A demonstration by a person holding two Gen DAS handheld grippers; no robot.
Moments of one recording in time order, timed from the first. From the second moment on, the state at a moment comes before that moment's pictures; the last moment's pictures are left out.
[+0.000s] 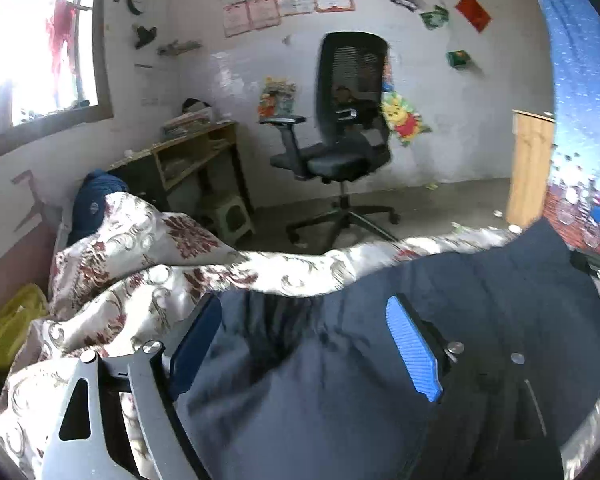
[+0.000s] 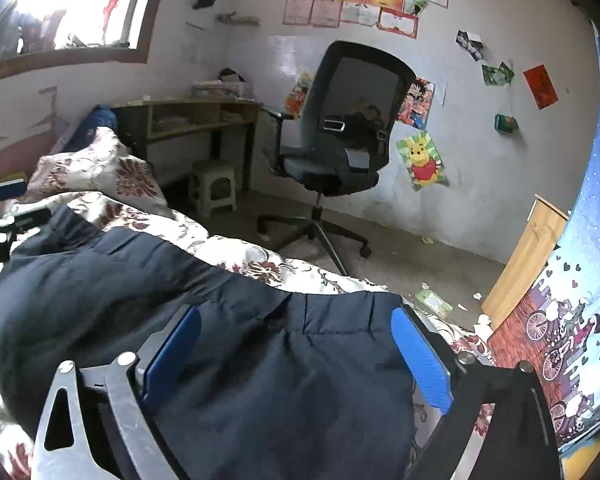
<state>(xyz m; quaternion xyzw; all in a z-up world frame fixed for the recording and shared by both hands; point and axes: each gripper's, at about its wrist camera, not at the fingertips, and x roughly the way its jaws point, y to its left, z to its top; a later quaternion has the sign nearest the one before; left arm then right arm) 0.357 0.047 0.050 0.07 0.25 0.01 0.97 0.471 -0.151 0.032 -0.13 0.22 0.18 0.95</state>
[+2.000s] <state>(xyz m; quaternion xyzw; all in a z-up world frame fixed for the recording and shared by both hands) 0.465 0.062 -0.035 -0.01 0.39 -0.01 0.92 0.586 -0.125 -0.058 -0.03 0.40 0.18 0.90</state>
